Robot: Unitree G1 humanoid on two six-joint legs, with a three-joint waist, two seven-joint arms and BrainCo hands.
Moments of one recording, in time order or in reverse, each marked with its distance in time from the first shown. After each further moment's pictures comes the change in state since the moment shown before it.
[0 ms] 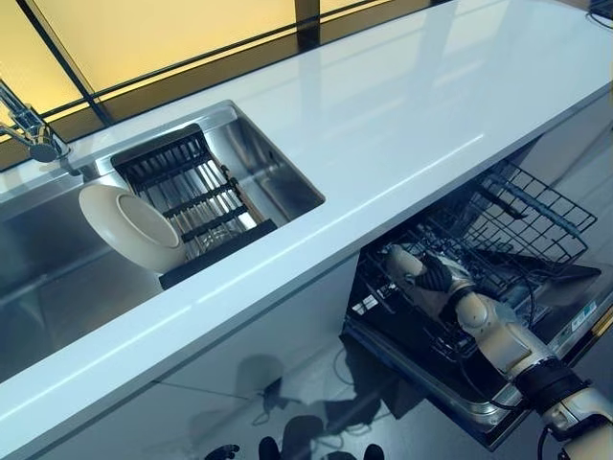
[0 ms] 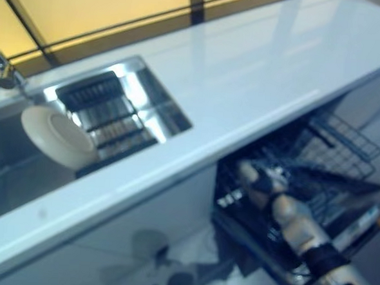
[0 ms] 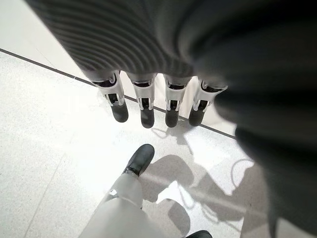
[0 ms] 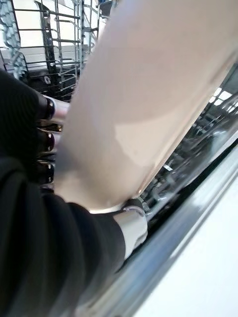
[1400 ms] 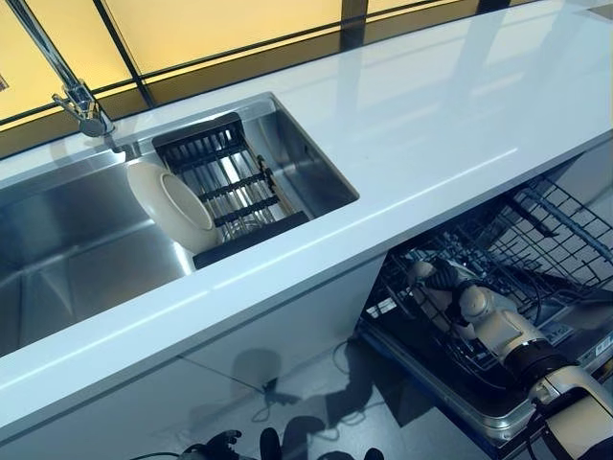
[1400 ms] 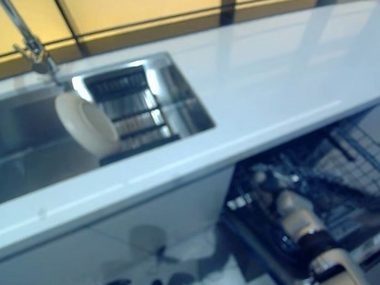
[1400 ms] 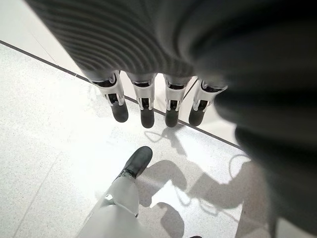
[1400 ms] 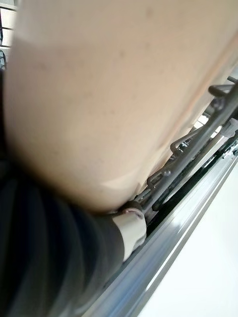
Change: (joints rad) left arm -0.037 0.026 -0.039 -0.046 0.000 0.045 -0.009; right arm -0.114 0.035 0.027 0.251 0.031 0.046 0.069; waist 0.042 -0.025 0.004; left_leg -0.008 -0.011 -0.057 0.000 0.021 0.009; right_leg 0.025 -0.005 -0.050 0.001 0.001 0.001
